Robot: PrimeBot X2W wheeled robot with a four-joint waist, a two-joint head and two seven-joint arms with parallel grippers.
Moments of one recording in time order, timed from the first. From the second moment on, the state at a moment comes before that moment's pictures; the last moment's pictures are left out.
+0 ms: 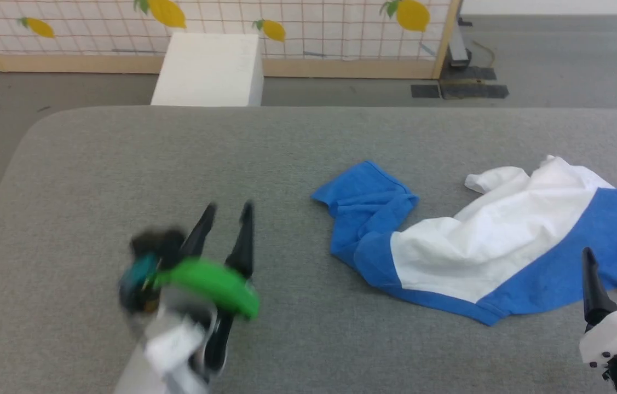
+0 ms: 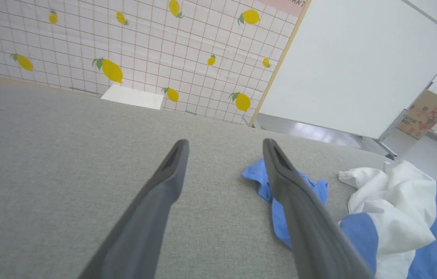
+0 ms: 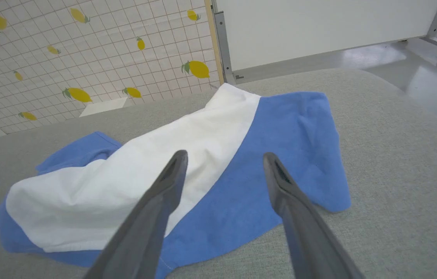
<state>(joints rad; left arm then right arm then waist) -0.23 0.05 -0.20 0.24 -0.42 -0.06 -0.14 0.02 -0.05 -0.31 -0.03 0.23 0.13 0.20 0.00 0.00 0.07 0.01</state>
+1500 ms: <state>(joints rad) -0.81 0.12 -0.26 0.67 -0.70 0.16 0.24 -0.02 -0.05 -0.28 -0.01 0.22 0.13 0.19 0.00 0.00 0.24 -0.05</state>
